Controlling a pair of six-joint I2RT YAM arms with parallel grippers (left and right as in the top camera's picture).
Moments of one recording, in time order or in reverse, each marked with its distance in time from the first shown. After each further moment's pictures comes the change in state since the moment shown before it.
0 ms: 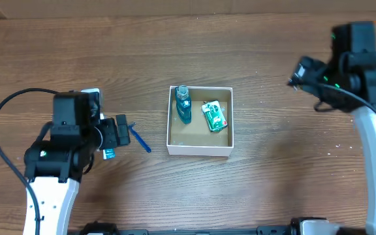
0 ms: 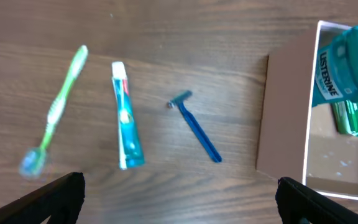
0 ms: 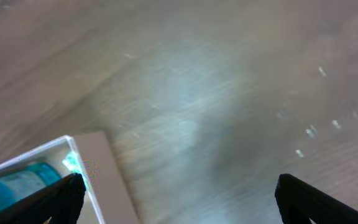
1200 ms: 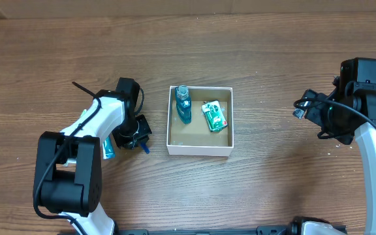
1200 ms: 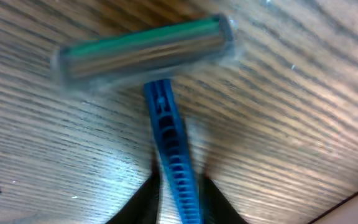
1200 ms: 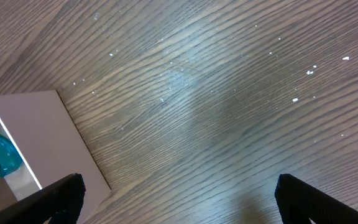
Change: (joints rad) left arm -0.111 0.776 0.015 0.142 0.099 -0.393; right arm -0.117 -0.095 -0.310 0.050 -0.107 -0.052
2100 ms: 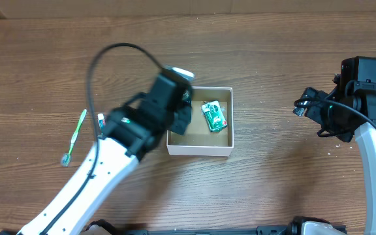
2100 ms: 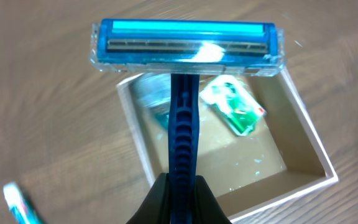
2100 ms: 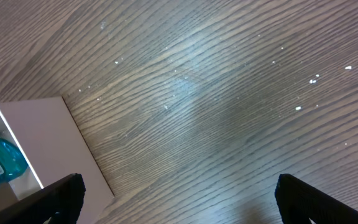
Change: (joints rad) left arm -0.482 -0.468 0.235 0.007 -0.277 0.426; right arm 0.000 0.000 0.000 0.029 -0.002 0.000
